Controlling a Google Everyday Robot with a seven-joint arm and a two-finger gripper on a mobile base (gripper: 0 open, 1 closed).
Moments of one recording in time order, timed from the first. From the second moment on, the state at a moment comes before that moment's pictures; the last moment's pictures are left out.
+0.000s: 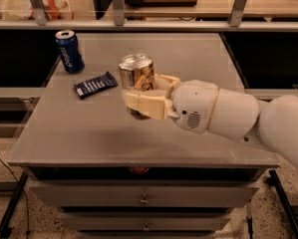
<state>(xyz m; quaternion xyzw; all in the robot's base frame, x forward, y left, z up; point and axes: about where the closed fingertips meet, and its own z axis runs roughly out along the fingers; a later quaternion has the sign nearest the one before) 0.466 0.010 0.951 -0.63 -0.34 -0.56 0.41</state>
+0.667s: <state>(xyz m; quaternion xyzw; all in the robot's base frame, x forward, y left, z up) 0.453 0.015 0.932 -0.61 -0.35 -0.60 0.39</state>
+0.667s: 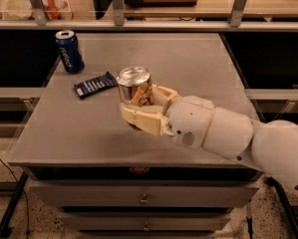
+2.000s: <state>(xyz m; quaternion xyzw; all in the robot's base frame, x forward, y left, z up) 0.442 0.036 0.891 -0.62 -0.31 -0.61 0.38</state>
